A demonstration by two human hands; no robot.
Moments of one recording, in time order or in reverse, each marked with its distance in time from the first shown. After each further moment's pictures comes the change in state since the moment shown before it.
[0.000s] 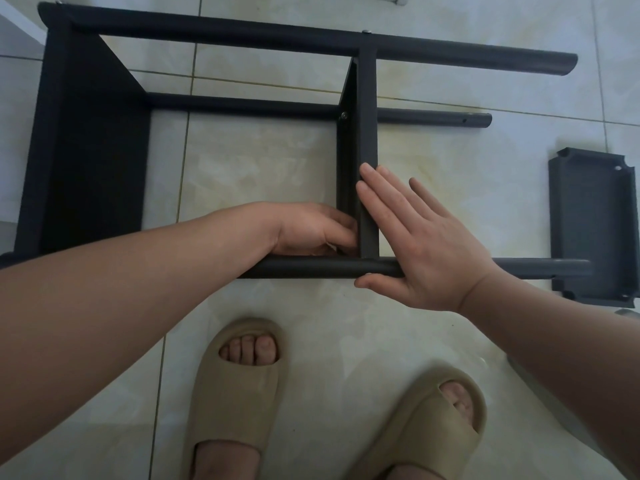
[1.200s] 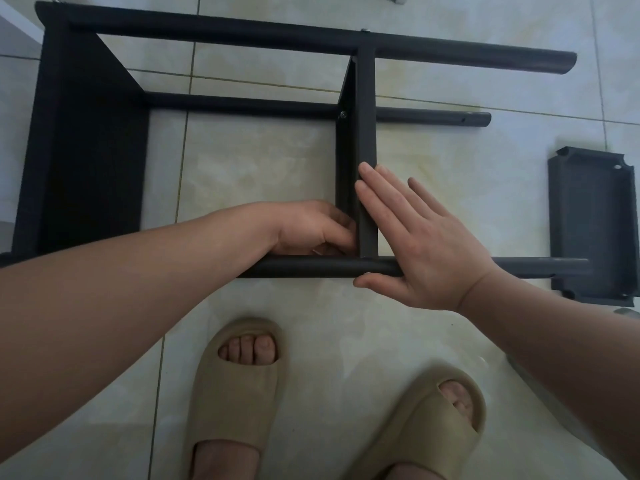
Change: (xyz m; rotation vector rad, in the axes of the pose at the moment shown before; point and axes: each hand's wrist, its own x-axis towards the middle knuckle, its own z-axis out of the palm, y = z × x) left_hand 0.004 -0.002 -0.003 0.081 0.058 -0.002; right_hand 0.000 0.000 0.000 -0.007 0.005 -0.002
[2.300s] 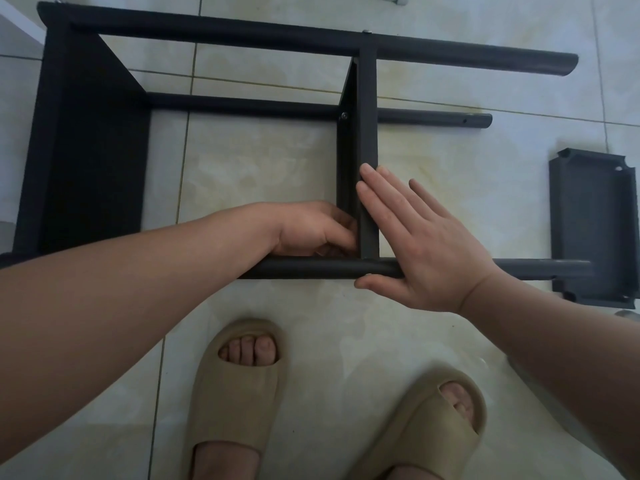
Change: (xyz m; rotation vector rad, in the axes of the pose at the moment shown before) left_hand -0.002 0.002 0.002 0.025 -0.008 -0.007; right_hand 0.000 0.000 0.000 0.003 -0.014 0.008
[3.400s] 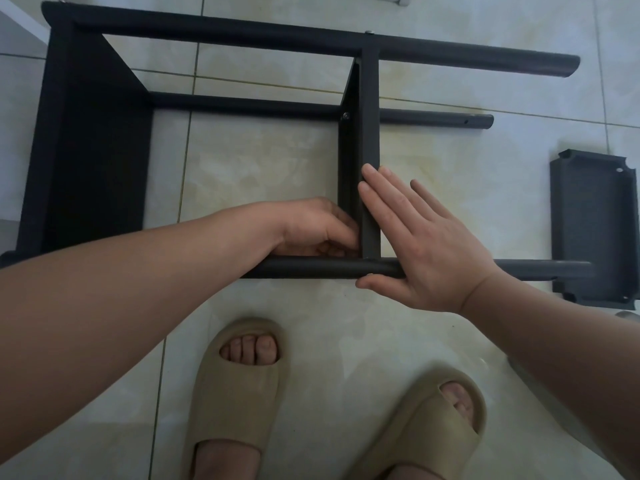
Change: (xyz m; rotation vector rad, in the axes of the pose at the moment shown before) left_hand 0.003 -0.003 -0.002 -0.112 0.019 0.012; right_hand 0.000 0.000 0.001 -0.002 0.017 -0.005
